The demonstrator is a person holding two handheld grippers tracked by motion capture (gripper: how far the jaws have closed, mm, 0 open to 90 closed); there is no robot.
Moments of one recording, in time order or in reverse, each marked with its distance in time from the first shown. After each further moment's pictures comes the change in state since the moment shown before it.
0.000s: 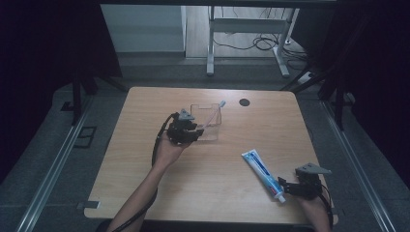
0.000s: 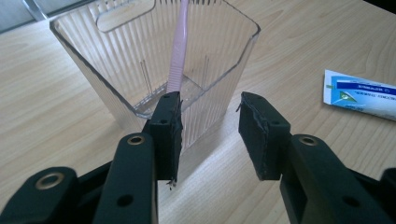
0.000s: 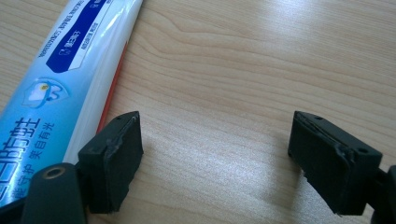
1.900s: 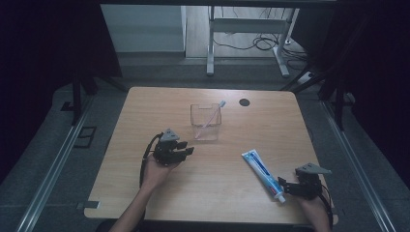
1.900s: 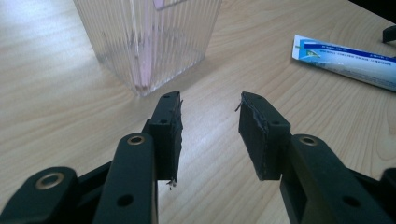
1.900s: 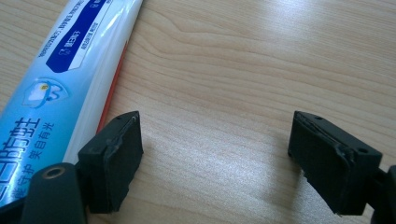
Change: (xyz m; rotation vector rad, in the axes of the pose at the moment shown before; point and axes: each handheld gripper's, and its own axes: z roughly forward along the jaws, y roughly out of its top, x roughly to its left) left arm -0.008 -0.069 -0.030 -0.042 -0.074 -0.081; right arm 0.000 0.000 0.000 0.000 -0.001 0.000
